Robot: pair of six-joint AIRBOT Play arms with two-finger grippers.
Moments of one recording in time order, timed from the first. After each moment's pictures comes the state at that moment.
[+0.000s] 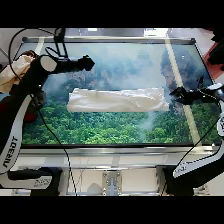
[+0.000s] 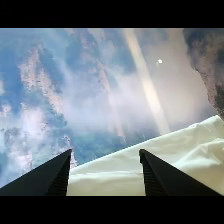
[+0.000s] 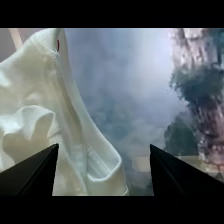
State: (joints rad) left arm -0.30 -1.45 1.50 1.08 -0.69 -1.44; right arm -0.50 -1.77 1.35 -0.86 1.10 1.16
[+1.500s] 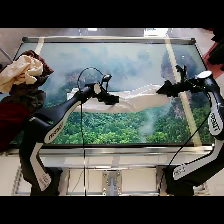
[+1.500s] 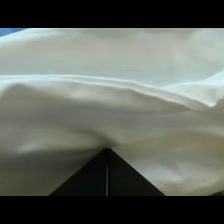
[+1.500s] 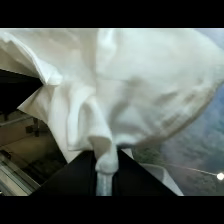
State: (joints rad) left arm -0.53 -1.93 1.56 1.08 -0.79 -1.52; right arm -0.30 -1.73 1.50 -0.77 1.43 1.16
